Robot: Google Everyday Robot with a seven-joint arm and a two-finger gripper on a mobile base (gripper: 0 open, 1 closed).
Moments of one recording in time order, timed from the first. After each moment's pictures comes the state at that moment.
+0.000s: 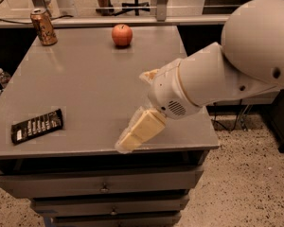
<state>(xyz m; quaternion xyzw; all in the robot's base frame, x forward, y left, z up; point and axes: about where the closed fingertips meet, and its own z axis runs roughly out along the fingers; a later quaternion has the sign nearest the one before) 0.426 0.021 0.911 -0.58 0.71 0.21 0.35</state>
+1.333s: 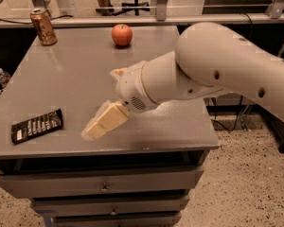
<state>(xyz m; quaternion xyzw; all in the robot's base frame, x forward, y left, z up) 0.462 0.096 0.897 -0.57 0.67 0.26 0.39</state>
